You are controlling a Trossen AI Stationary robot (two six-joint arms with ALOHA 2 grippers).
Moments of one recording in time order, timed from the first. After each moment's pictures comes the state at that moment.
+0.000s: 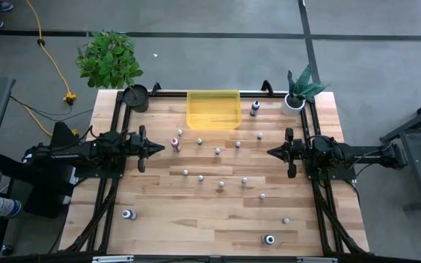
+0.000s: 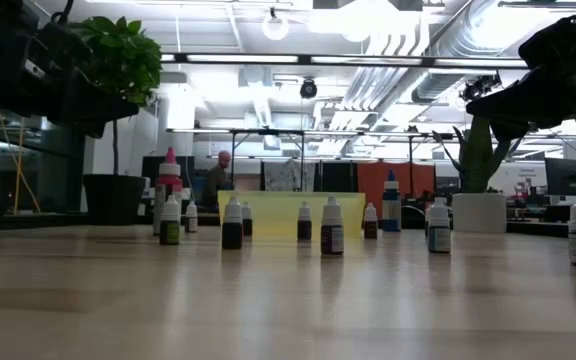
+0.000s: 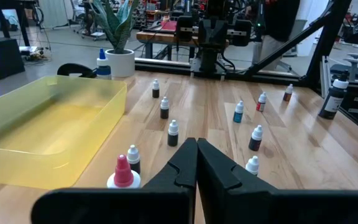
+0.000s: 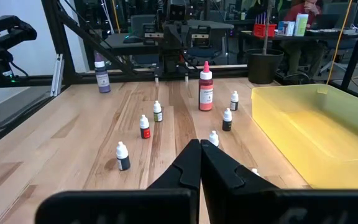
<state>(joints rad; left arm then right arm) 0.11 0.12 0.01 0.01 0.01 -0.06 -0.04 0.12 0.01 0.03 0.01 0.04</state>
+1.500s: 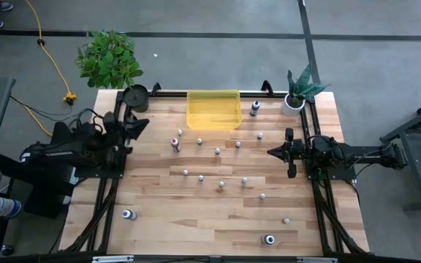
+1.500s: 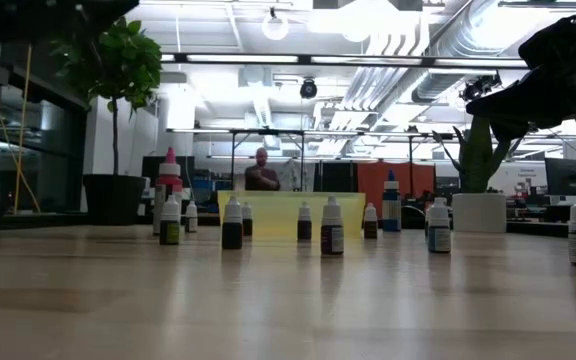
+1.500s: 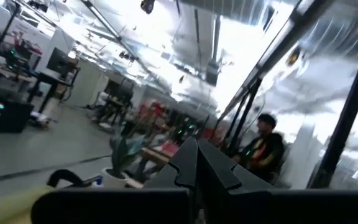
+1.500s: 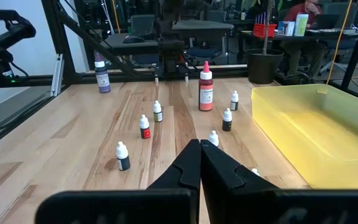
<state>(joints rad) 0.11 0.17 0.21 0.39 -0.19 -0.35 -0.04 0.12 0.01 0.03 0.01 0.04</state>
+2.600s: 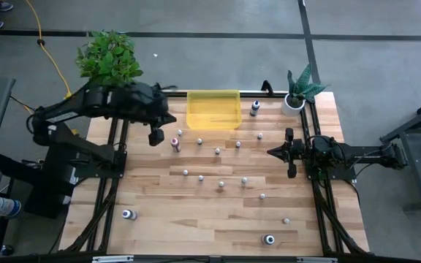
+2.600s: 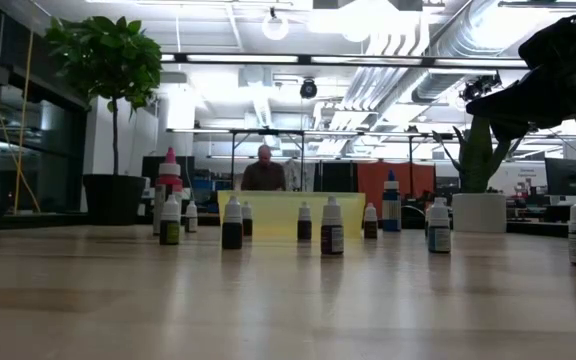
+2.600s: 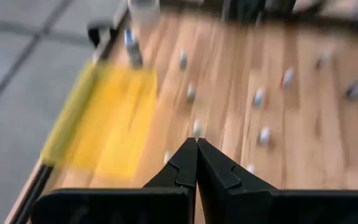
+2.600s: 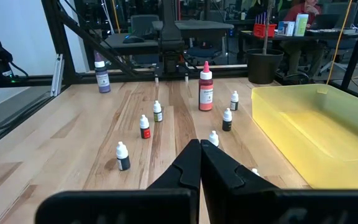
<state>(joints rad) 0.11 1.24 1.65 -1.14 -0.12 -0.05 -0.04 0.12 0.01 0.03 0.01 0.04</state>
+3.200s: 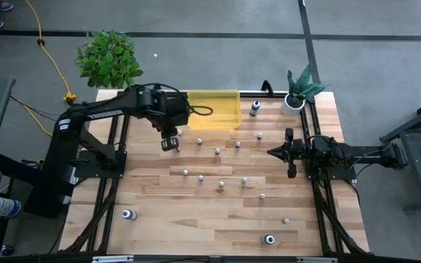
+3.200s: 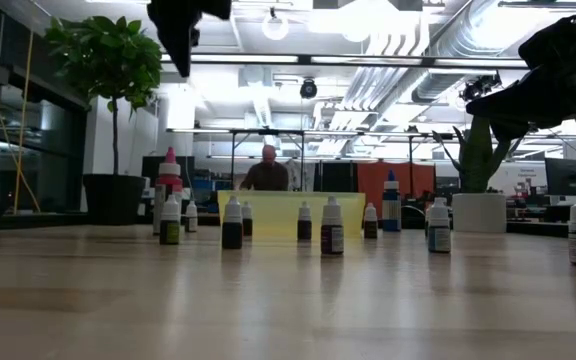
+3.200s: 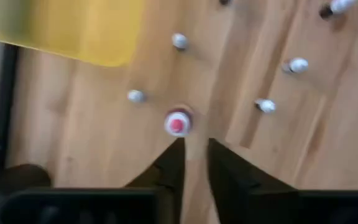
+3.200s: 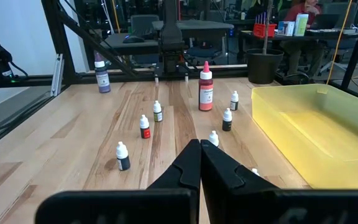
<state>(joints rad) 0.20 1.52 1.64 -1.42 -0.08 -0.05 -0.04 0.12 0.01 0.03 0.01 0.04</state>
